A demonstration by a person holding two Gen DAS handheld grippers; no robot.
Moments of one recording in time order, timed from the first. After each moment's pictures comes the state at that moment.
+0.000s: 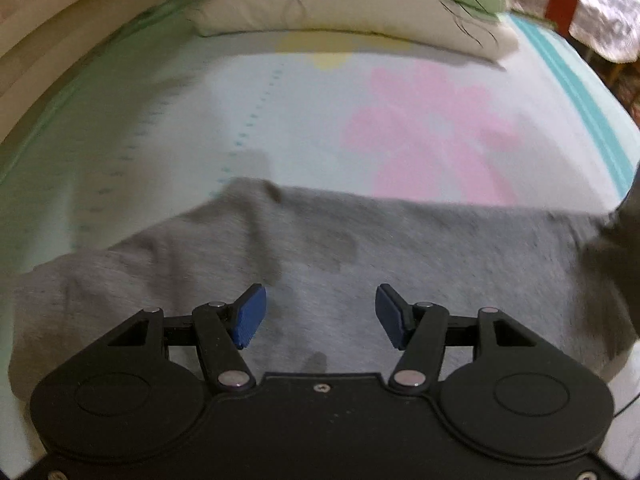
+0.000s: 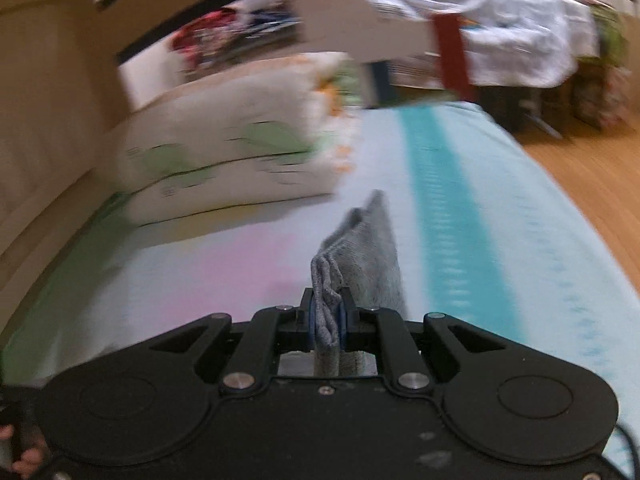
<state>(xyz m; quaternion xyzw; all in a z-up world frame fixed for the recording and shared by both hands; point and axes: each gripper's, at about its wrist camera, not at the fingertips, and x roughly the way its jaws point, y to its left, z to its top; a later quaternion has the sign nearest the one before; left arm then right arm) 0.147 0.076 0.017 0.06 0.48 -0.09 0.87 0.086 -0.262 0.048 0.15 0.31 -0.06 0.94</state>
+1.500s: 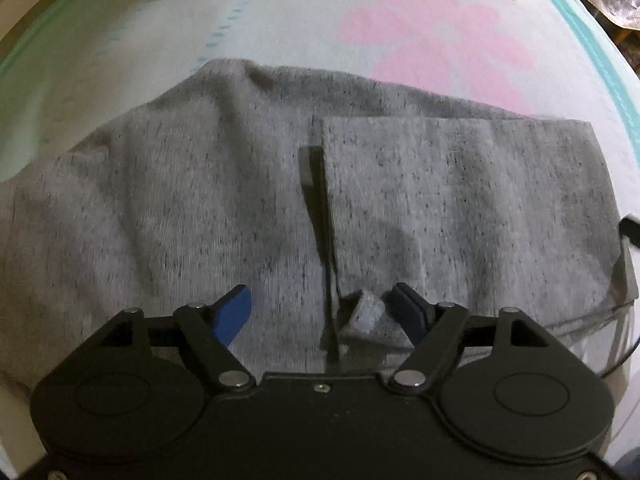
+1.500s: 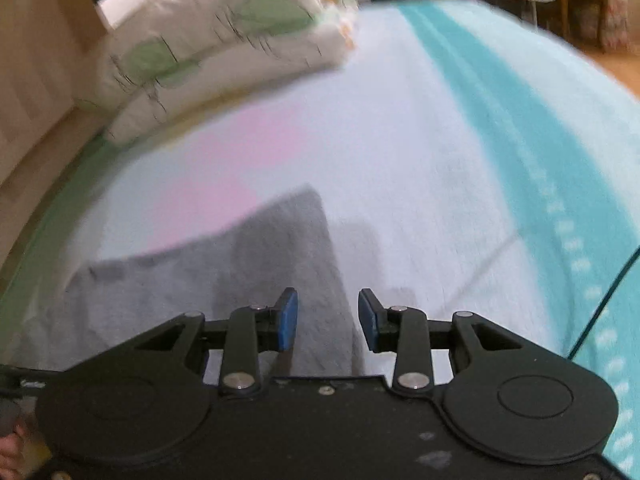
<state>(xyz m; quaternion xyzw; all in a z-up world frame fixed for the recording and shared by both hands) 0.135 0.080 -0.047 0.04 0.58 -0.10 0.81 0.090 -0.234 -0.073 0.21 0.42 -0.07 0.88</state>
